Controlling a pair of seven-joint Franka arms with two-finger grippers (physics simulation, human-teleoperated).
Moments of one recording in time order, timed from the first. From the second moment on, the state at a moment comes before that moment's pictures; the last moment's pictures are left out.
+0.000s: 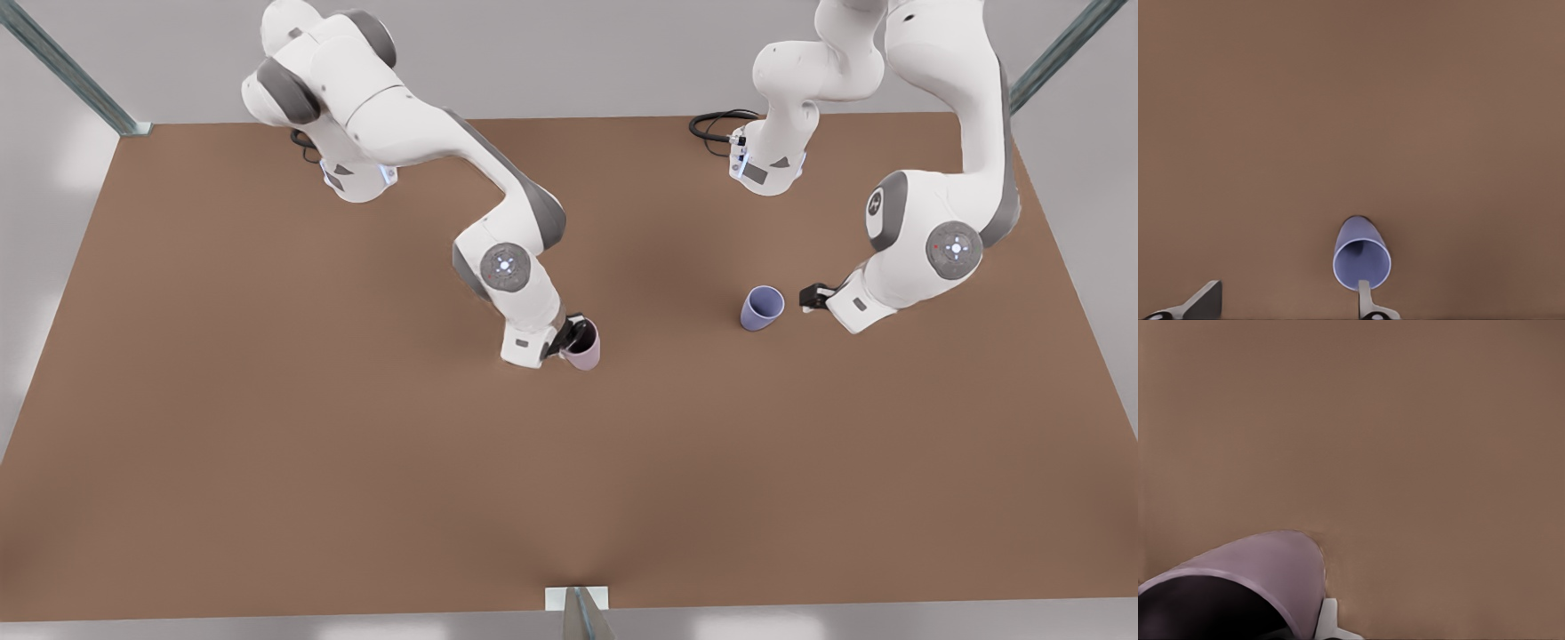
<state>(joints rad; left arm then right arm) -0.11 0.05 0.01 -2.00 -0.03 1.87 0.07 0.72 0.68 0.04 -1.31 0.15 2.13 0.24</state>
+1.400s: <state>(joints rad) -0.12 0.07 -0.04 -2.35 -0.07 2.17 0.06 0.88 0.87 -0.07 -1.21 0.12 2.12 1.06</state>
